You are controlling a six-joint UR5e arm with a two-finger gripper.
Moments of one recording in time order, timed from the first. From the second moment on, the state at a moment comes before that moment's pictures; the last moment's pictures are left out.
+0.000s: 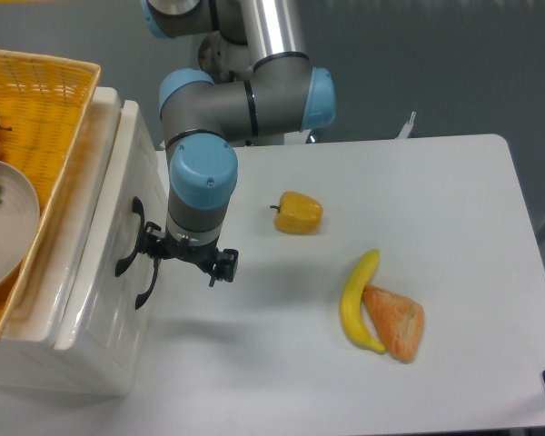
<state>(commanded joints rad) 2.20 -1.92 -1.57 -1.23 1.33 0.45</state>
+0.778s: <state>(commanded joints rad) 2.26 -1.93 -1.56 -1.22 1.33 0.49</state>
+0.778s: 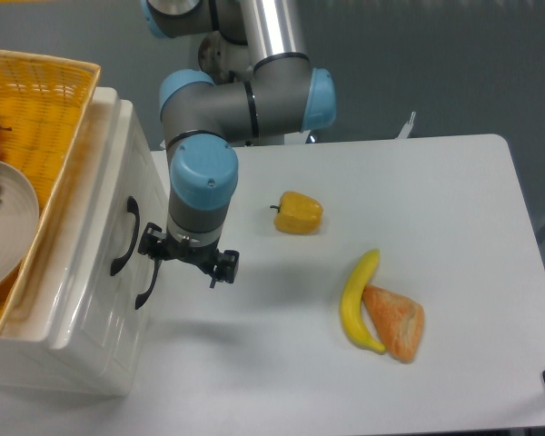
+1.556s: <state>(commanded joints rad) 2.32 -1.93 -1.54 -1.21 1.55 0.85</state>
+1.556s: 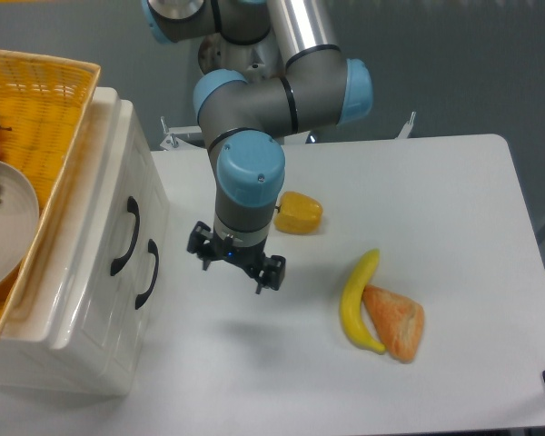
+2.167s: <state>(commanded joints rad) 2.42 -1.93 -1.52 -1.20 1.57 1.11</state>
